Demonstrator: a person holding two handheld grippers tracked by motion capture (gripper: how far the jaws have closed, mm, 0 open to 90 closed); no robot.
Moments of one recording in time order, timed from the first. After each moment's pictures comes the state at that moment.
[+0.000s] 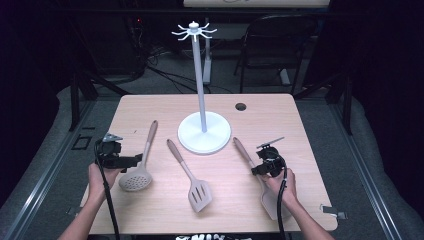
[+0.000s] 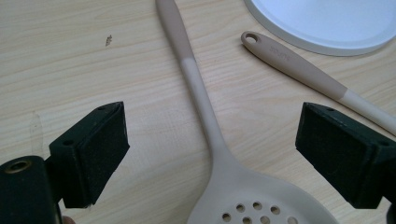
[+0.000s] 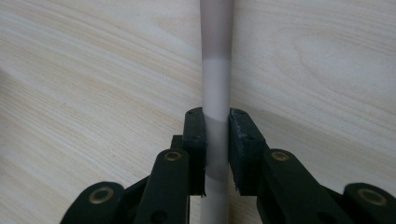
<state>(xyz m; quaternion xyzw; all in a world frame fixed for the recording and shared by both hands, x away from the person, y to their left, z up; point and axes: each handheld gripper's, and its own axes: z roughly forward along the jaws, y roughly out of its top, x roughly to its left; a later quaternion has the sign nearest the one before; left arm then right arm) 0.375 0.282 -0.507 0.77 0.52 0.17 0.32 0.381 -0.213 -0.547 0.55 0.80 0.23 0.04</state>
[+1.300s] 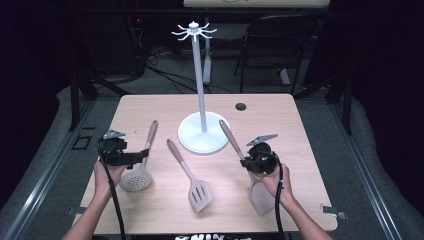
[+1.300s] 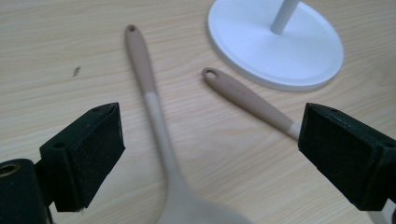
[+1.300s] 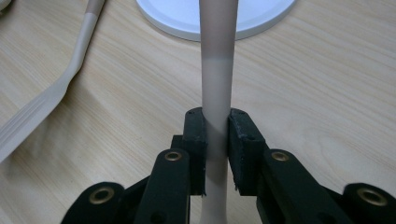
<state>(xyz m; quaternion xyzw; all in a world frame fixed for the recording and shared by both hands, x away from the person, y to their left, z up) 0.374 0.258 -0.490 0.75 0.52 0.16 0.38 0.362 -0.180 -0.502 0.44 0.84 0.31 0.12</state>
